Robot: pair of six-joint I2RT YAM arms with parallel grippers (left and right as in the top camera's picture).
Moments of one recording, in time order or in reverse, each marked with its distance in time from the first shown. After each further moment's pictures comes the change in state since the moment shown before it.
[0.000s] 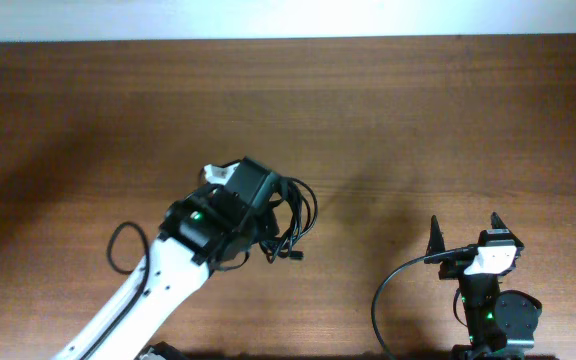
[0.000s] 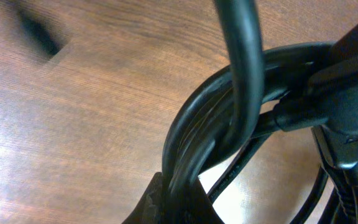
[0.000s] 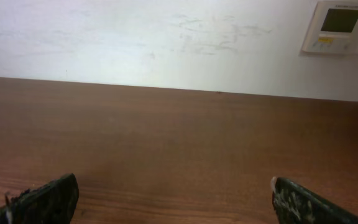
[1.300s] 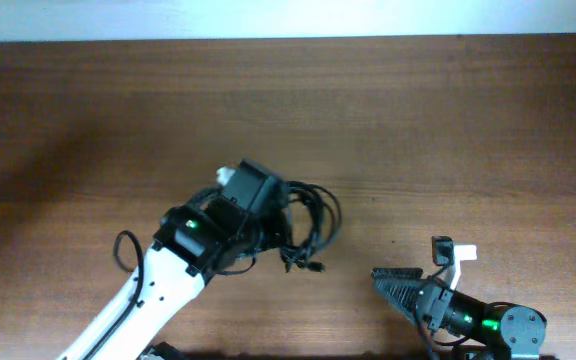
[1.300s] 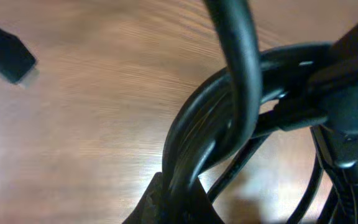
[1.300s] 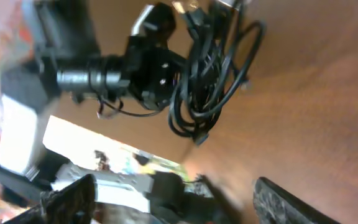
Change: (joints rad) left arm -0.034 -0.046 -0.001 0.050 0.210 0.068; right arm 0.000 0.002 -0.005 0.198 -1.125 1.379
